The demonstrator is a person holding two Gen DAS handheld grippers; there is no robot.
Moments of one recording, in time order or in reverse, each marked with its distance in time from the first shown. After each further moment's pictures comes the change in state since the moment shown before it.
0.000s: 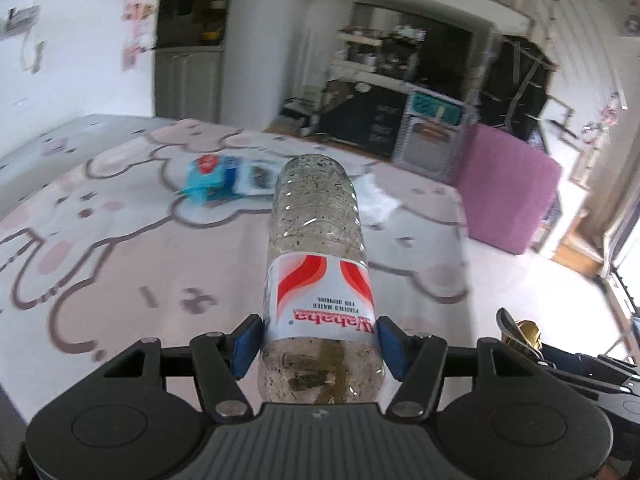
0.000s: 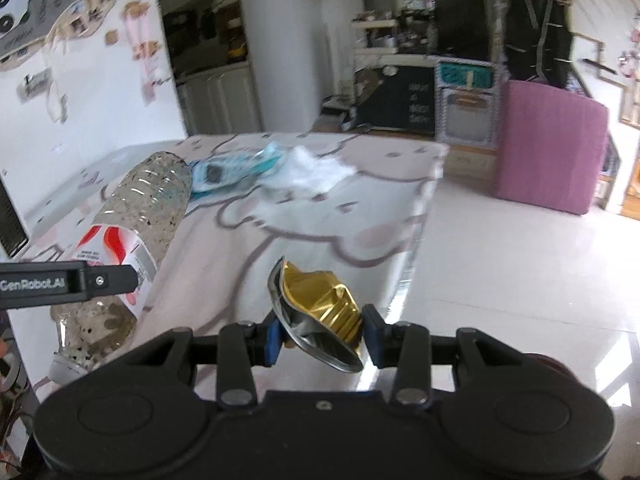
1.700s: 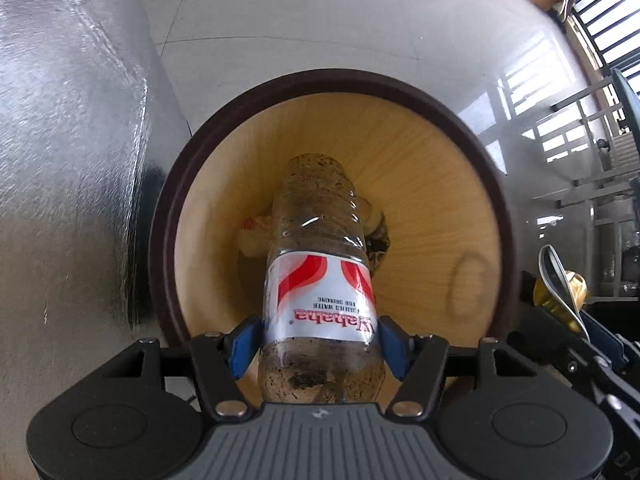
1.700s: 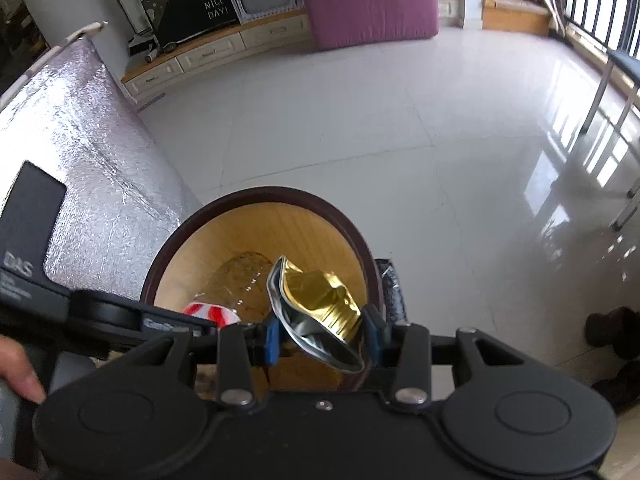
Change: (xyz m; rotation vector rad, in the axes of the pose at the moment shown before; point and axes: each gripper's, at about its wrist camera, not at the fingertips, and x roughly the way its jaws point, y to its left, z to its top) left arm 0.372 -0.335 -0.203 0.272 0.865 -0.176; right arm 0.093 -0.356 -0.169 0.430 0.319 -0.247
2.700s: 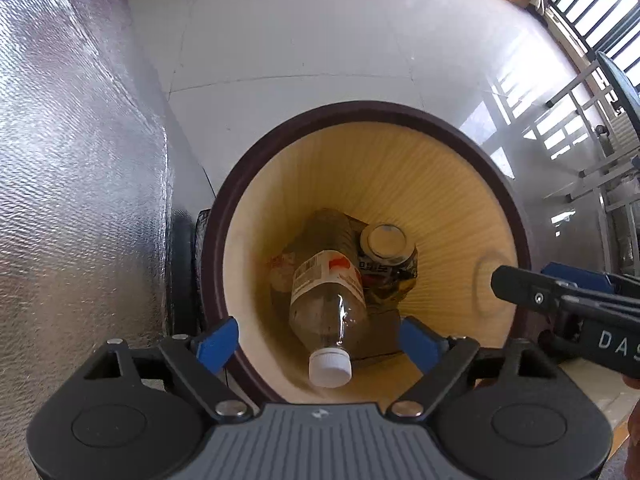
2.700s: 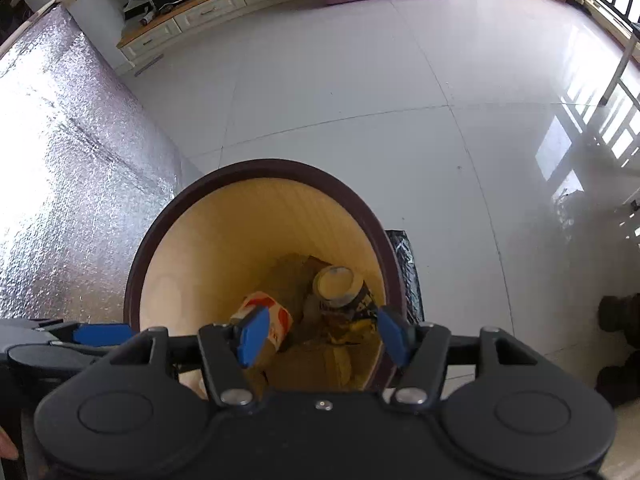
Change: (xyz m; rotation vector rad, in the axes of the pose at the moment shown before) left arm -0.036 0.001 -0.023 0.109 -0.123 0.065; right arm 0.036 0.006 0.018 -0.010 0.138 0.010
